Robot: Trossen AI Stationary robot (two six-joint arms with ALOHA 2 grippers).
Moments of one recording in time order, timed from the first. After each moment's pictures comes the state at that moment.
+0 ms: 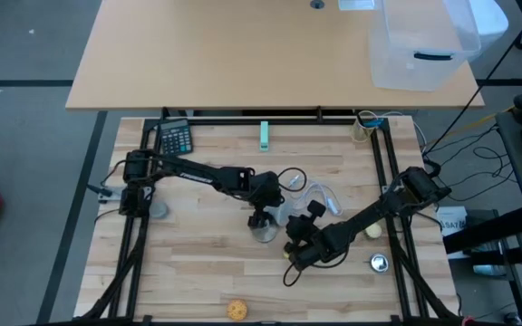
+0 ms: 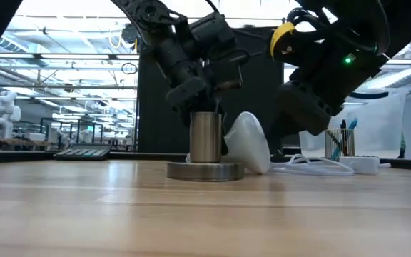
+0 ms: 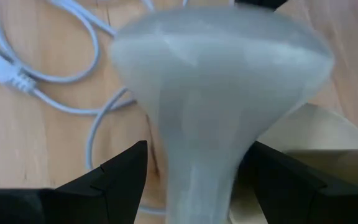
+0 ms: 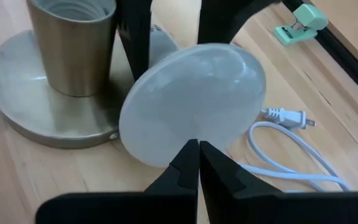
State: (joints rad) left arm 0.06 1.97 1.28 -0.31 0.19 0.21; right arm 0.47 1.87 1.06 -0.46 0.89 0.78
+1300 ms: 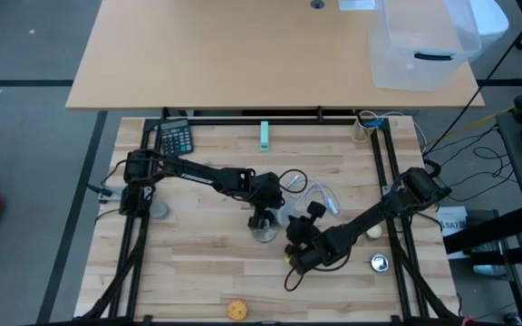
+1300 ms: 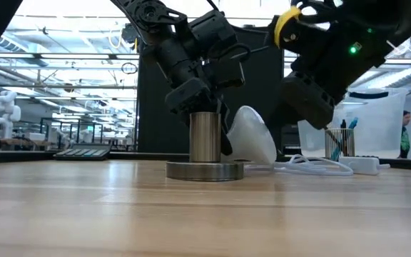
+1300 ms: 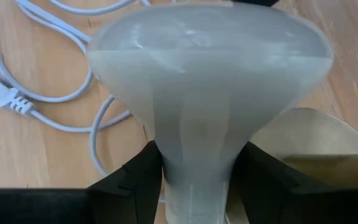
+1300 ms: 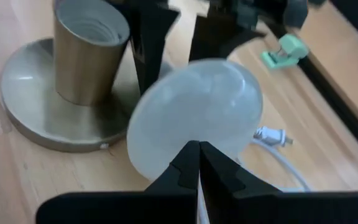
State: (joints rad) left arm 0.05 1.98 1.28 -0.27 0.16 0.28; right arm 0.50 1.87 1.09 -0.48 0.98 0.69
